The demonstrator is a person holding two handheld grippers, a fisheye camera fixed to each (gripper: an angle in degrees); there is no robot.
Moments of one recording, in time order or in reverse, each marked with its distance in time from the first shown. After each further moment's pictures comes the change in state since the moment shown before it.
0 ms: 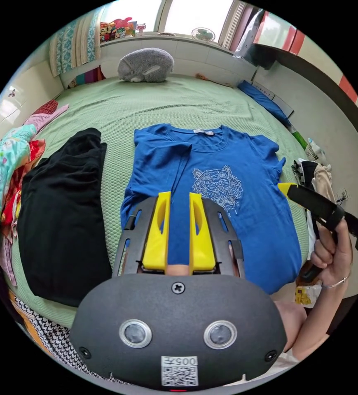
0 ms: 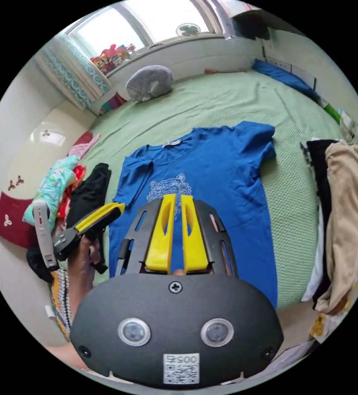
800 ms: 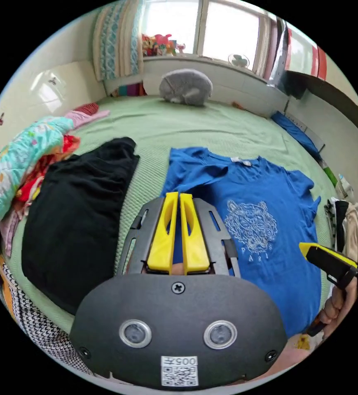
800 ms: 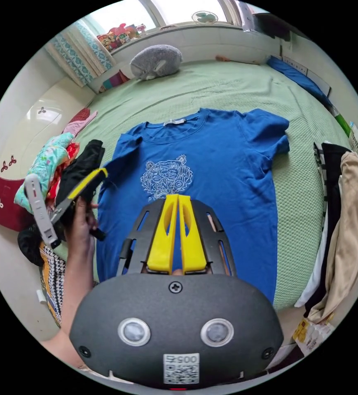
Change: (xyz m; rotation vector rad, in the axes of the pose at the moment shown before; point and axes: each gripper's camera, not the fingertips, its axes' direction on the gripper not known) left arm -0.035 0.002 0.003 0.221 -0.223 -0.197; right arm -0.004 -0.023 0.046 -0.140 0.001 -0.087
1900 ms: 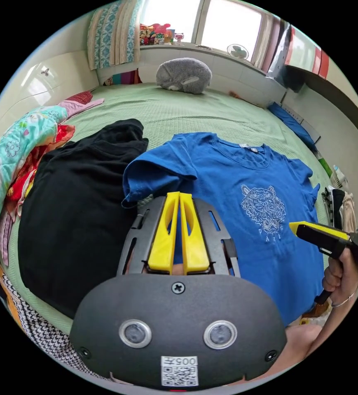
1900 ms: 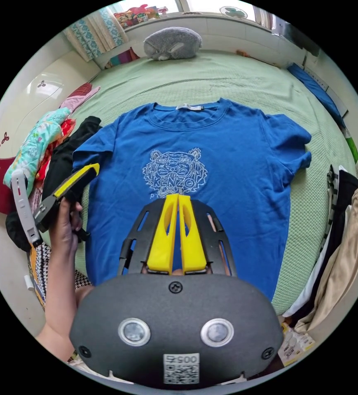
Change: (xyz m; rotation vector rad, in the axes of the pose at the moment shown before) left arm -0.008 0.017 0.024 -0.121 0.087 0.065; right arm -0.042 -0.048 0.044 -0.092 0.070 -0.109
